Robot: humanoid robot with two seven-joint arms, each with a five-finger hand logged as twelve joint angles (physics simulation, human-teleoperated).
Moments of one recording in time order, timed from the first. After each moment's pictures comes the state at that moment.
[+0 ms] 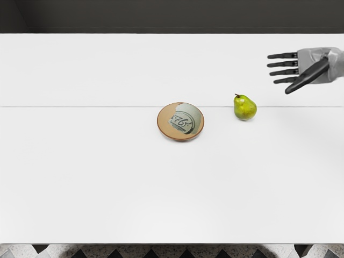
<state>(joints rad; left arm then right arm) -0.02 0.00 -0.09 -0.26 -0.06 0.08 -0.02 1.16 -0.76 0.41 0.81 0.05 0.61 -0.60</state>
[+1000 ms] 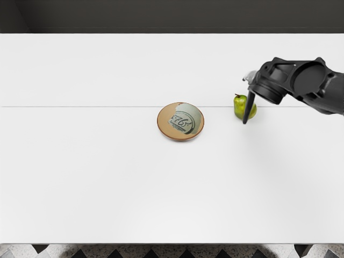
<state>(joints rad) -0.02 0.00 -0.09 -0.26 -0.06 0.08 -0.02 1.48 -0.19 -0.44 0.78 -0.28 -0.06 -0.61</state>
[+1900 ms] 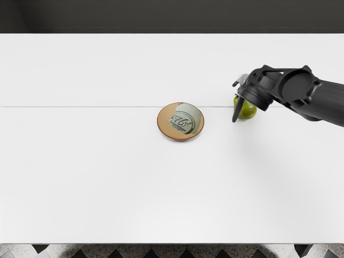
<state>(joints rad) -0.02 0.00 -0.09 -0.26 -0.06 0.08 -0.02 1.44 -0.14 -0.39 0.75 -0.28 -0.15 -0.61</state>
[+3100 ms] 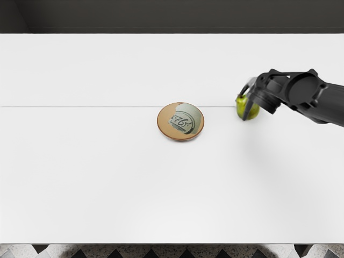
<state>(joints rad) -0.02 0.00 -0.09 -0.26 -0.06 0.08 -0.02 1.43 -0.17 -0.44 0.76 -0.27 -0.15 -0.61</state>
